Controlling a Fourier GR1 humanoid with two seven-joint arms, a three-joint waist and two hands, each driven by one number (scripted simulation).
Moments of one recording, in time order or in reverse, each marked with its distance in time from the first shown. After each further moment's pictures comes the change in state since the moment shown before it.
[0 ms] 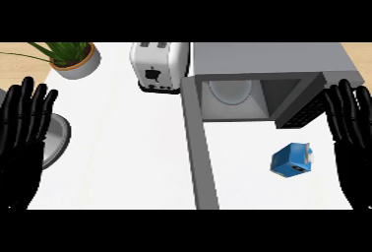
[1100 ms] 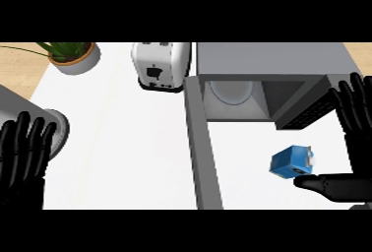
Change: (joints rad) left arm 0.228 -0.108 -0.104 -0.159 -0.032 0.070 0.078; right arm -0.043 -0.037 -0.159 0.117 -0.189 0.068 0.104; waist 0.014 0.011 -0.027
